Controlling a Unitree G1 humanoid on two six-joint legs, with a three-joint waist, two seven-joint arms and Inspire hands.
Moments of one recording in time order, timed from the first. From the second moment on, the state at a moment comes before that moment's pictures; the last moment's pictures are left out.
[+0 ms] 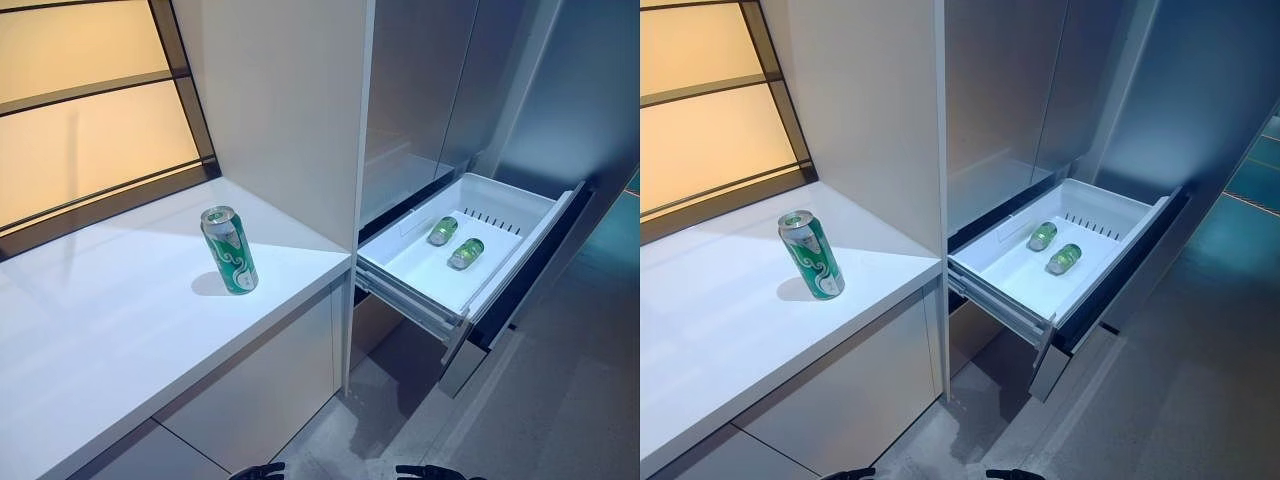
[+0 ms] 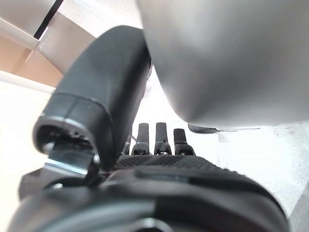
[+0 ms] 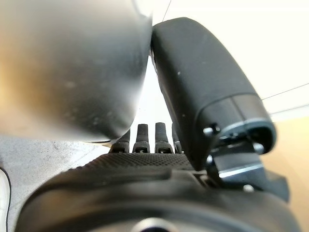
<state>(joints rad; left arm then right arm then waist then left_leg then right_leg) 0.00 0.21 -0.24 1.26 -0.22 -0.03 -0.26 -0.06 -0.24 0.23 1.27 0.18 0.08 0.37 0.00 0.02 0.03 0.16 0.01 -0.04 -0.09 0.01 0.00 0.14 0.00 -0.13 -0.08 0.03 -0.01</state>
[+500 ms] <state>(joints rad) 0.00 0.22 -0.27 1.25 -0.23 -0.13 -0.28 -0.07 -0.24 0.23 1.27 0.18 0.09 0.37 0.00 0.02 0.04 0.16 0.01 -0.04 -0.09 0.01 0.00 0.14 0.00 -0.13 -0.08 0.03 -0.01</state>
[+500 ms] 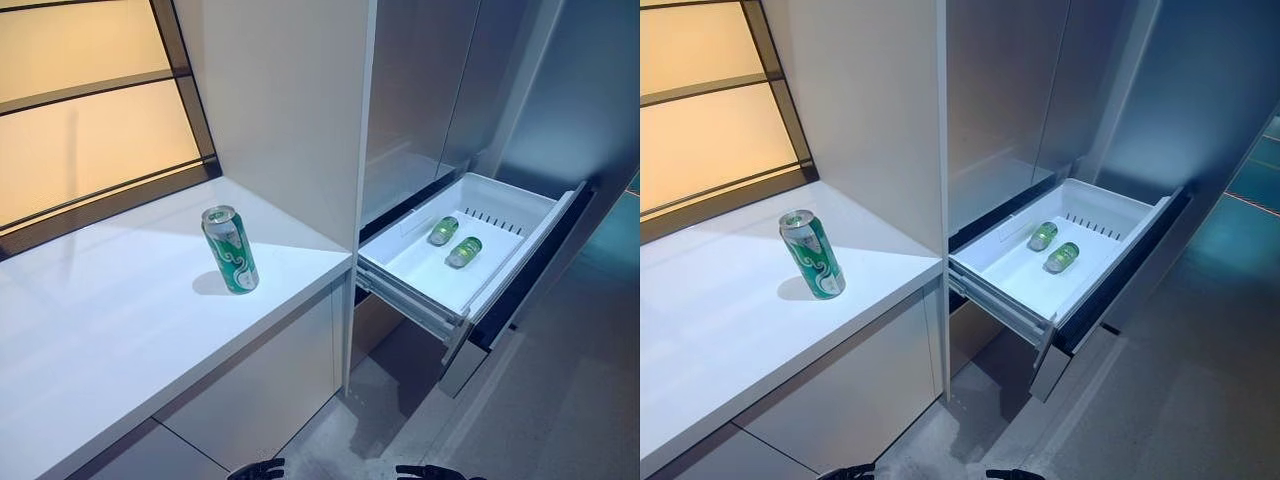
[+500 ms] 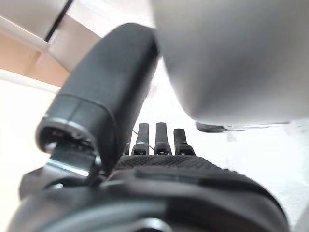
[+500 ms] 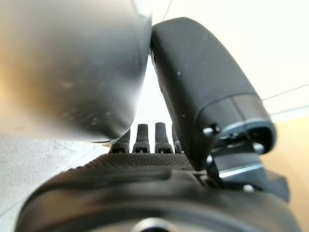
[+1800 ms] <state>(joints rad) -0.20 0.48 0.07 -0.22 -0.55 -0.27 -0.01 -0.01 -0.23 0.25 1.21 0.20 0.07 0.32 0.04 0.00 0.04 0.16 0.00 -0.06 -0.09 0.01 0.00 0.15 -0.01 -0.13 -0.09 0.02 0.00</state>
